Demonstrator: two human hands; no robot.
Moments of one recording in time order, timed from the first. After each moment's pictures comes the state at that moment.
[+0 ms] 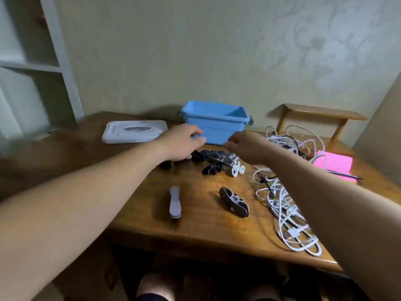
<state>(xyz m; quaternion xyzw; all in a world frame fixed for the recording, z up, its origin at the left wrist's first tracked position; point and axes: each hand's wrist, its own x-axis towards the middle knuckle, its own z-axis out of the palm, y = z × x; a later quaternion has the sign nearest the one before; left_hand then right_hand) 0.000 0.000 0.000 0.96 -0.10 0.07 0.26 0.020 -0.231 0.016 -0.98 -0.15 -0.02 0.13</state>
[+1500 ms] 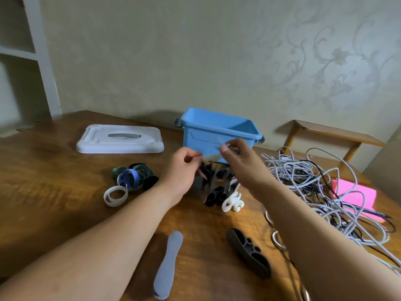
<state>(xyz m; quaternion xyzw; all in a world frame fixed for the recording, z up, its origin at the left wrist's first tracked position) 0.061 -0.022 -0.081 0.72 0.01 0.16 0.68 0.077 -0.198 -0.033 -0.85 -0.12 -0.08 0.51</state>
